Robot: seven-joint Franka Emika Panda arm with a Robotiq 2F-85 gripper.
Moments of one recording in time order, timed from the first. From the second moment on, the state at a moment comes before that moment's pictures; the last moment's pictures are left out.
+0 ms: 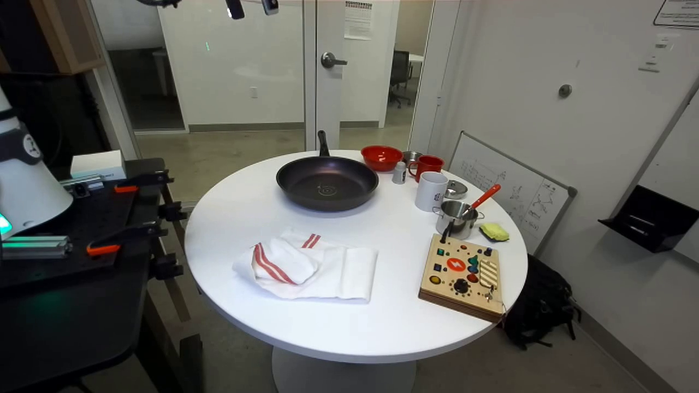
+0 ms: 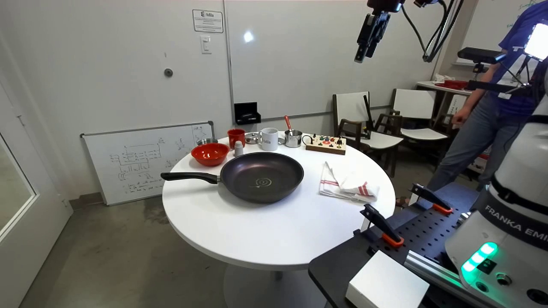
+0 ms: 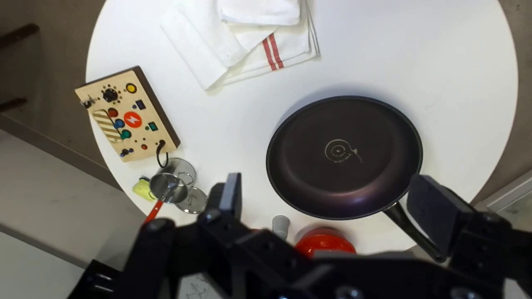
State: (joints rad) arm 0.07 -0.63 -0.19 -2.64 -0.14 2.28 -0.48
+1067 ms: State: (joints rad) arm 0.00 -0.41 -0.24 -2.80 -0.27 2.66 -1.13
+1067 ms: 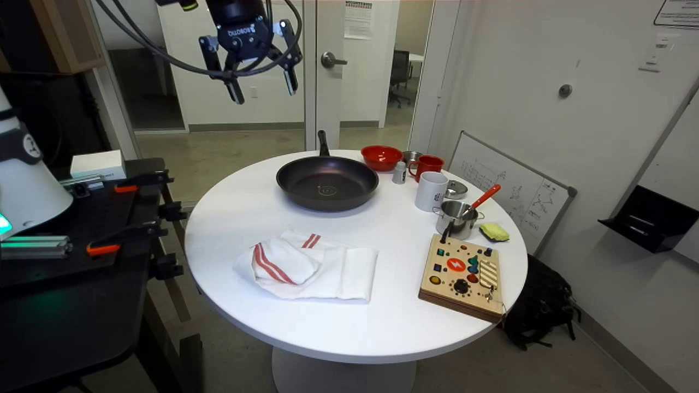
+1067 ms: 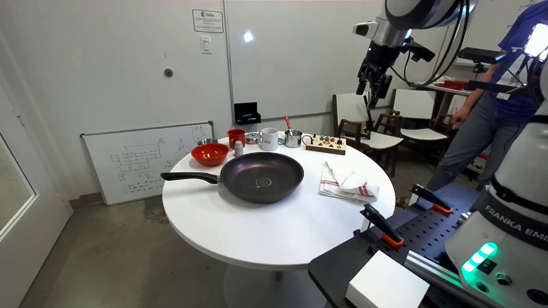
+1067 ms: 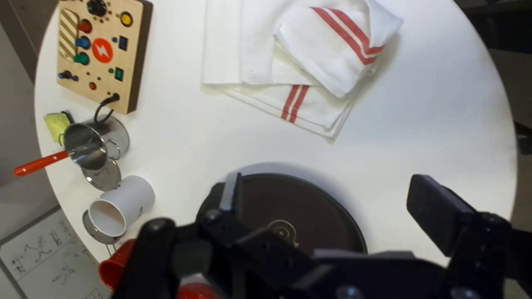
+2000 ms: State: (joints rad) arm -0.22 -0.14 -0.06 -2.72 -0.45 2.60 -0.47
